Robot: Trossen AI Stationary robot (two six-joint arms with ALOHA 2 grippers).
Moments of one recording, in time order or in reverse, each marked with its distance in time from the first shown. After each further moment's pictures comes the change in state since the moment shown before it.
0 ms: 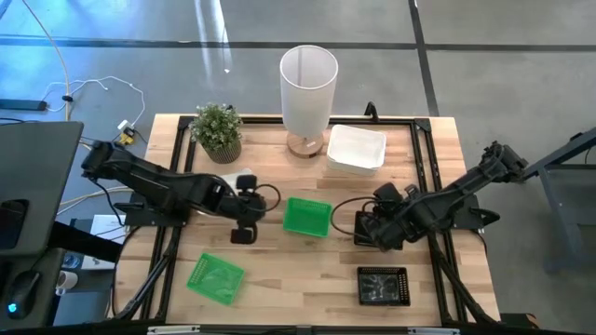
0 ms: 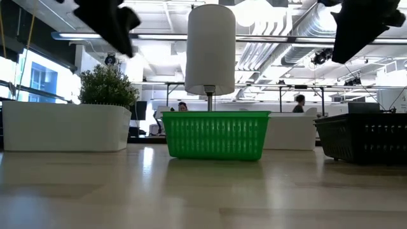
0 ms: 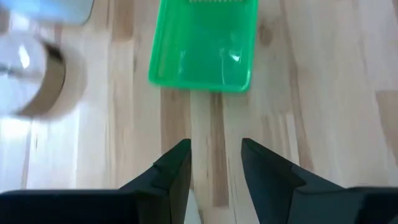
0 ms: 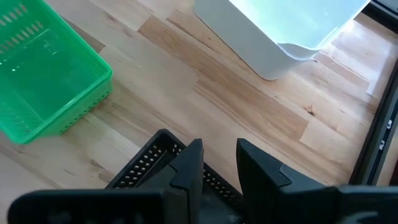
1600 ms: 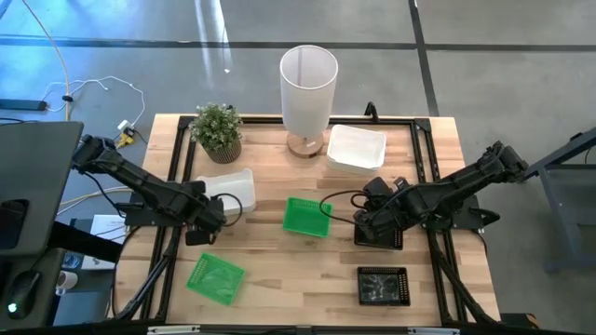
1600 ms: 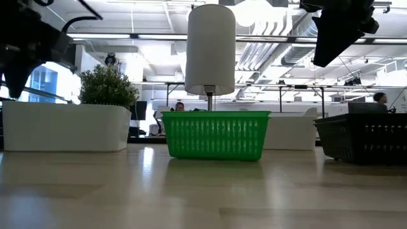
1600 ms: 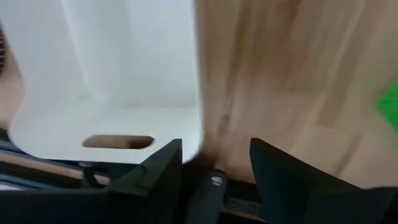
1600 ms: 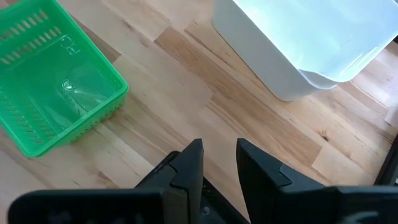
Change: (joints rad) left arm -0.138 -0.178 -0.292 -0.494 0.183 -0.449; right arm -0.114 0.000 0.000 0.130 -0.018 -0.237
